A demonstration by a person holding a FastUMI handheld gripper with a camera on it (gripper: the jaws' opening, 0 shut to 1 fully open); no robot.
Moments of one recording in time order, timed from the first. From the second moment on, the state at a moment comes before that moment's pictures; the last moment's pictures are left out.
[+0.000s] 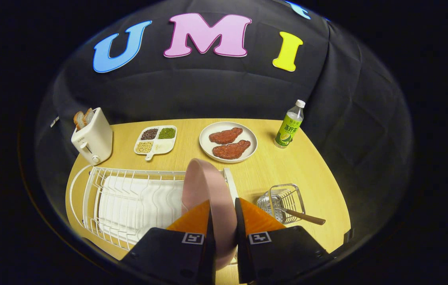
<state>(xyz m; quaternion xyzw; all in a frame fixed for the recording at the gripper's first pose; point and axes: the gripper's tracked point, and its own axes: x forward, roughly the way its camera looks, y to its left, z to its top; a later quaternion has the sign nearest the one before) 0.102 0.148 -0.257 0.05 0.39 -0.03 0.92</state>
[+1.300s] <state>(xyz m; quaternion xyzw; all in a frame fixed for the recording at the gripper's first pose) -0.063 0.143 -0.215 0.16 0.43 0.08 0.89</state>
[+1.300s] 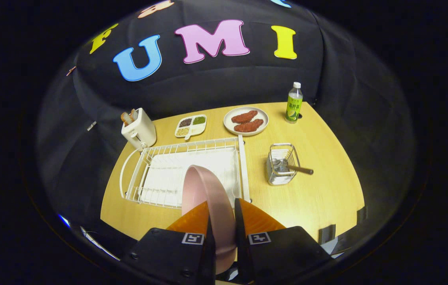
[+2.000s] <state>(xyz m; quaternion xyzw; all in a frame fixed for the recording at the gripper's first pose) -0.120 0.171 -0.322 0.17 0.50 0.11 0.84</state>
